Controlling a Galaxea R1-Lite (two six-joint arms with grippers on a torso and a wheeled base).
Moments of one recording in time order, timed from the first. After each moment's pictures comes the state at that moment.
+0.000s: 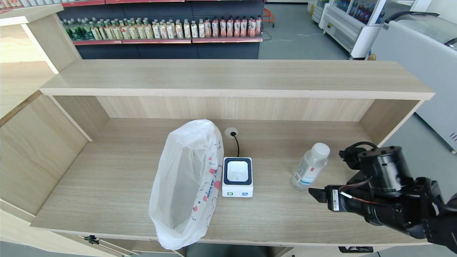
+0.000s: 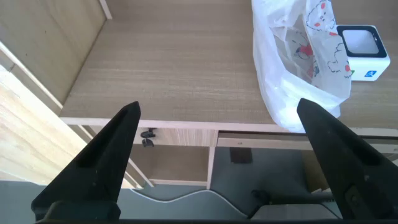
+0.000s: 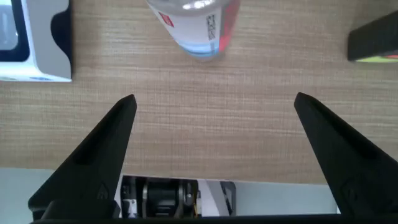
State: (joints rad) left arm 0.00 0.00 0.00 0.00 -0.01 0.01; right arm 0.48 1.64 -0.57 -0.43 -0.33 0.28
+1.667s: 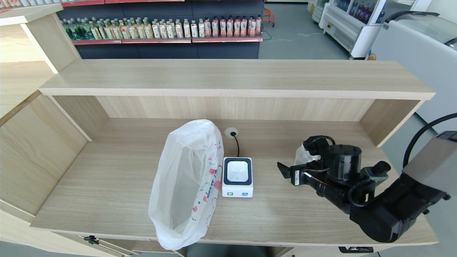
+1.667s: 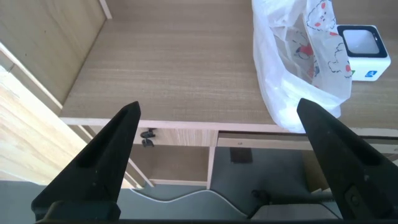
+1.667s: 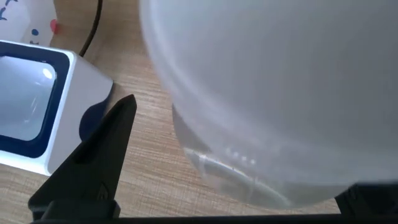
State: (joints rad) left arm 0.00 0.00 0.00 0.00 -0.01 0.01; right arm 0.44 2.04 -0.64 -1.16 -0.20 0.02
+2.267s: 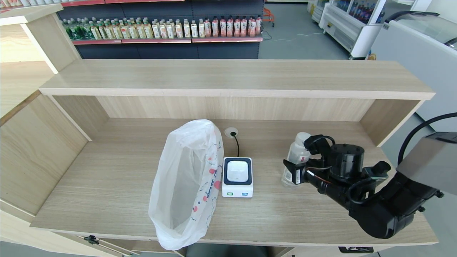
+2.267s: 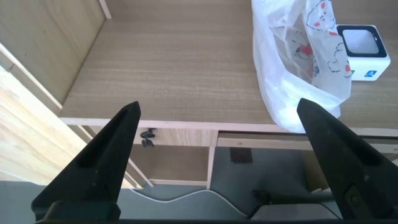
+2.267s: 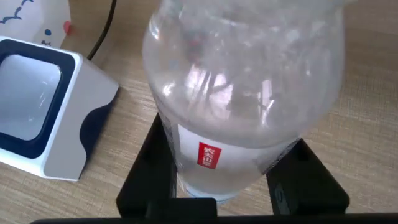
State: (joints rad) left arm 0.00 0.00 0.00 0.00 -0.01 0.01; right arm 0.39 2.09 -0.65 -1.22 -0.09 -0.02
